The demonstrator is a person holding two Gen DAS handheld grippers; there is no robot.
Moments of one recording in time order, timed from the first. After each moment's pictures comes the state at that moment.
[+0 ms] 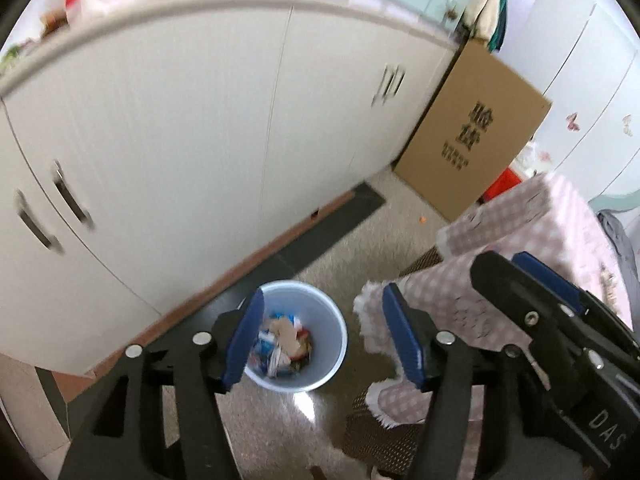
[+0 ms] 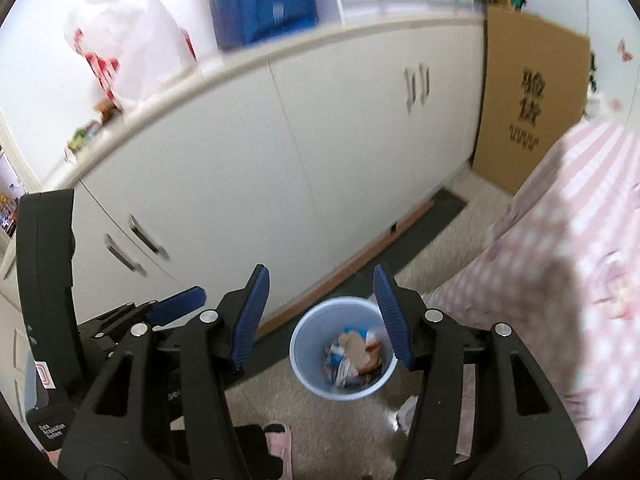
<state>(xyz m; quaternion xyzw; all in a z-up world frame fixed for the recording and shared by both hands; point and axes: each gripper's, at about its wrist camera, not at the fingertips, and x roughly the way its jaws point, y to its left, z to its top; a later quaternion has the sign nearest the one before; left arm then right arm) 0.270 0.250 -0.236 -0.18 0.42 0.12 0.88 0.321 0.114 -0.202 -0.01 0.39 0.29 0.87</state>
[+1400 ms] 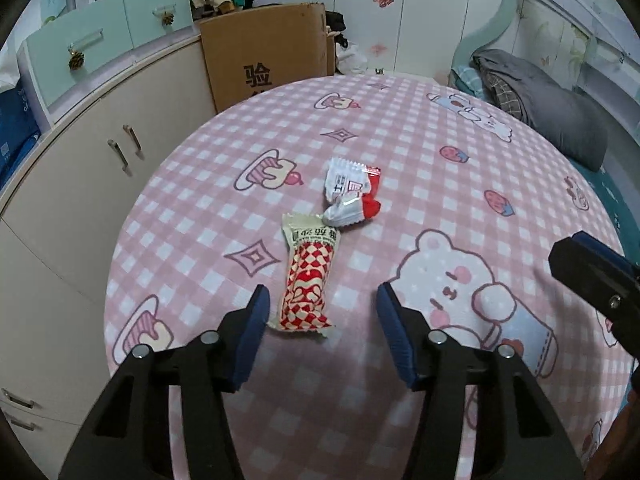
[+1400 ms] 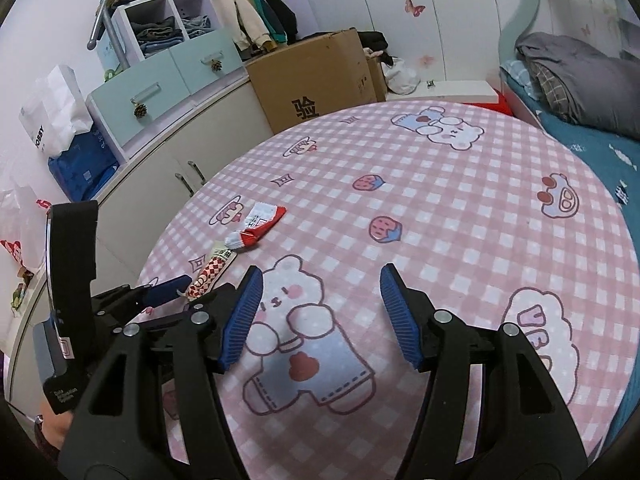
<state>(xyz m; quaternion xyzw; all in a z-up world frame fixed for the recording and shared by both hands) 0.376 -0.122 -0.212 0.07 0.44 -0.11 0.89 0.305 -0.289 -0.175 0.16 0.34 0.05 0.92</state>
